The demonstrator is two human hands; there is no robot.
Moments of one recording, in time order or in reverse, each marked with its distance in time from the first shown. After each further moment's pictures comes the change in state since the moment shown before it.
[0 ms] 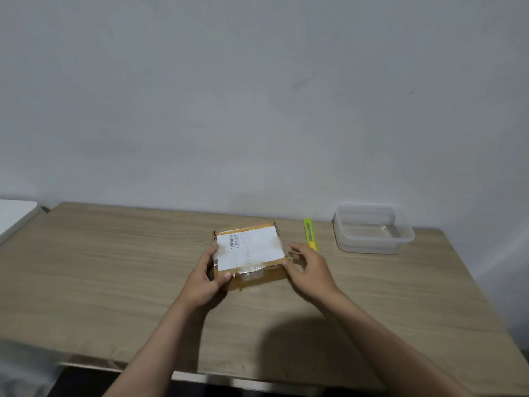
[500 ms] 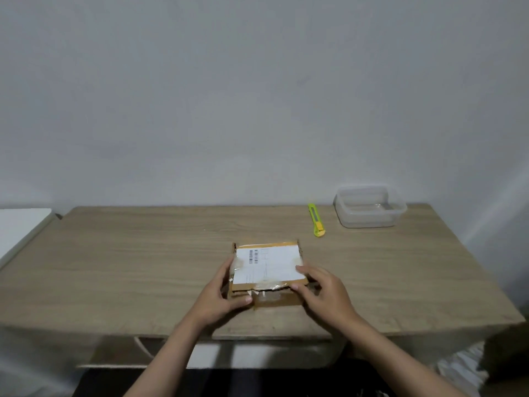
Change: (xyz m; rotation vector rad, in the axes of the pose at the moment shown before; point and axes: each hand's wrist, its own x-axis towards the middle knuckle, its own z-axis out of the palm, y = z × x) left_hand -0.079 -0.016 -0.032 0.001 -0.271 0.067; right_hand -0.118 -0.017 0.022 -0.135 0.114 -0.150
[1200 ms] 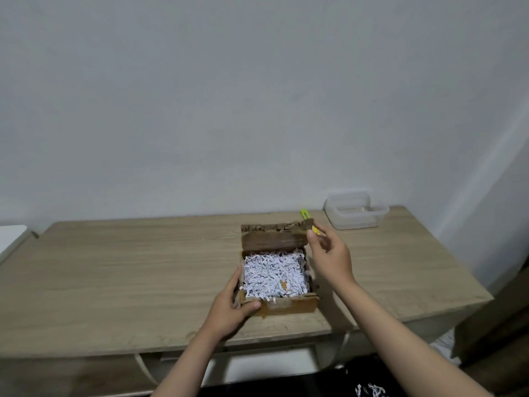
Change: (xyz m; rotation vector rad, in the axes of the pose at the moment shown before) left_hand -0.010 -0.015 -0.005 0.043 -0.049 0.067; right_hand 0.035 -0.078 -0.006 0.286 0.346 0.236
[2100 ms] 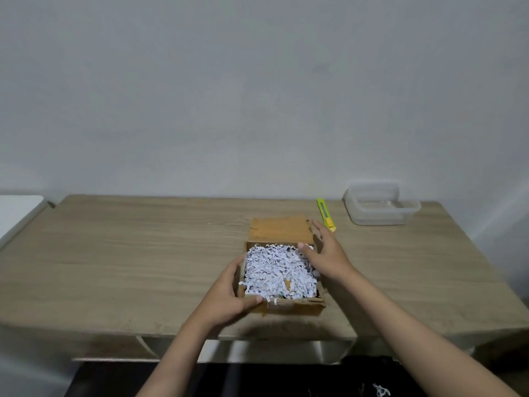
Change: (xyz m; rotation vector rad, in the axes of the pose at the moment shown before) left_hand 0.008 0.031 -0.004 0.063 0.069 -0.080; right_hand 0.046 0.045 0.014 -0.223 -0.458 0.068
